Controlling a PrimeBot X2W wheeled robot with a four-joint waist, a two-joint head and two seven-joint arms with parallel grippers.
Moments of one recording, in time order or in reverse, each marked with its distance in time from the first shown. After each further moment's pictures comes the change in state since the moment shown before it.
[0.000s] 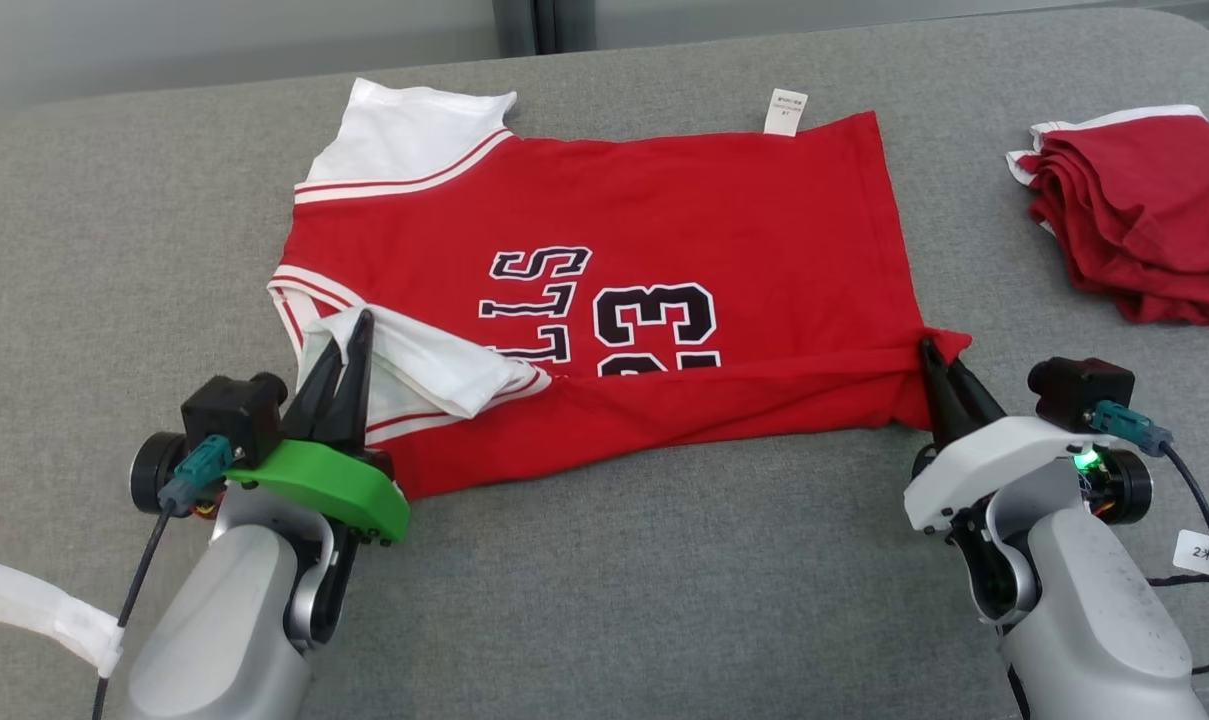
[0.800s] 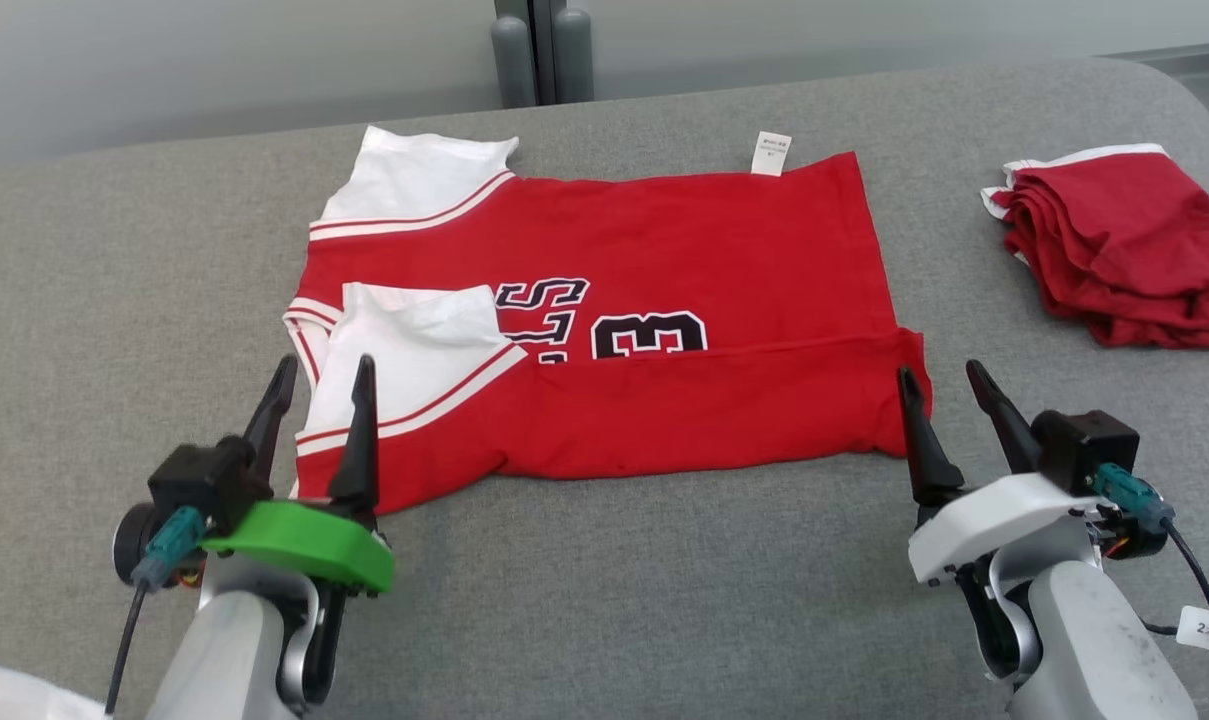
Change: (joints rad) left arm 0.125 -0.084 0.194 -0.068 0.105 -0.053 -0.005; right arm 0.098 0.000 0.016 -0.099 -0.097 0.000 -0.115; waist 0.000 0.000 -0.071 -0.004
